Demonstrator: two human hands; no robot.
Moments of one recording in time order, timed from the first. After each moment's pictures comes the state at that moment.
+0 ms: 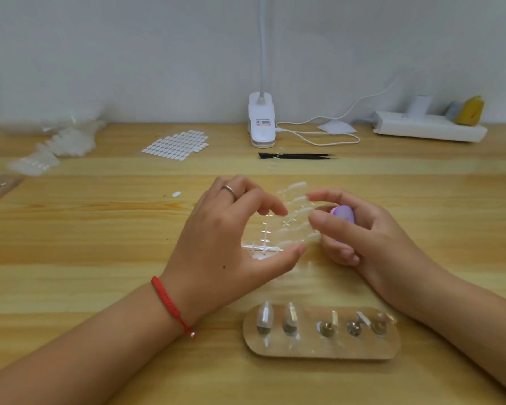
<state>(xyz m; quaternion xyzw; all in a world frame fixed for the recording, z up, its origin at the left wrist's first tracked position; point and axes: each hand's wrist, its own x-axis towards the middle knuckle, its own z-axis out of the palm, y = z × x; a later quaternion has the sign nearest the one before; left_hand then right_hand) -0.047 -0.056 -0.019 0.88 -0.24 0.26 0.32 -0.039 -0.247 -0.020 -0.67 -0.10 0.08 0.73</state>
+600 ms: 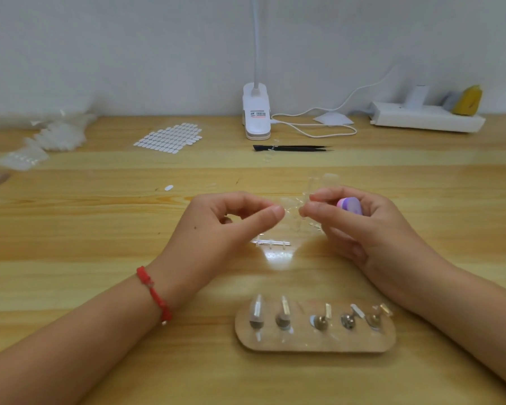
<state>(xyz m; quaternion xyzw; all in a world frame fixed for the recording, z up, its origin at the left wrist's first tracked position) -0.045 -0.057 -0.015 0.78 -0.10 0.02 0.61 -0.042 -0.246 -0.016 -0.65 -0.06 0.06 0.75</state>
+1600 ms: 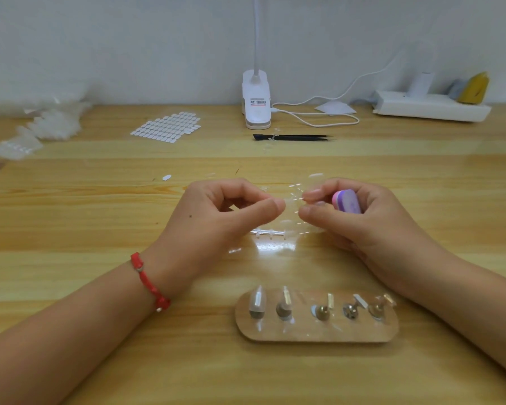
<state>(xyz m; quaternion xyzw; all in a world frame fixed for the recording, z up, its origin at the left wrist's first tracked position) -0.044 -0.057 -0.014 0.75 -0.13 0.01 0.65 -0.042 -0.247 -0.021 -0.73 -0.10 0.04 0.68</state>
